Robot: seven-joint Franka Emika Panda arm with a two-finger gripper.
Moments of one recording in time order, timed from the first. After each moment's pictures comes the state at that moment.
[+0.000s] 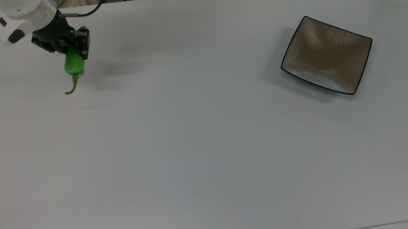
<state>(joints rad) -0.21 0.24 -0.08 -1.68 0.10 1.79 -0.26</state>
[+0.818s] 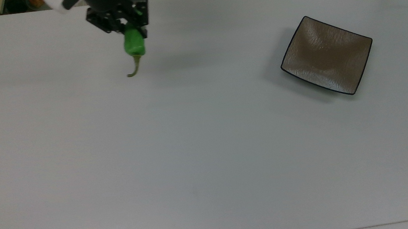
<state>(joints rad) -0.17 0.13 0.11 -1.63 0.24 1.71 -0.12</state>
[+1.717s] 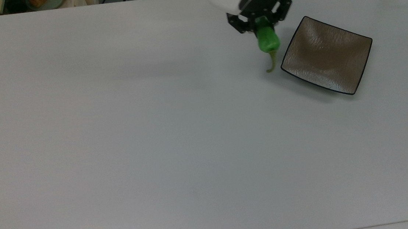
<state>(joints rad) 0.07 0.20 0.37 -1.67 0.21 1.96 0.24</state>
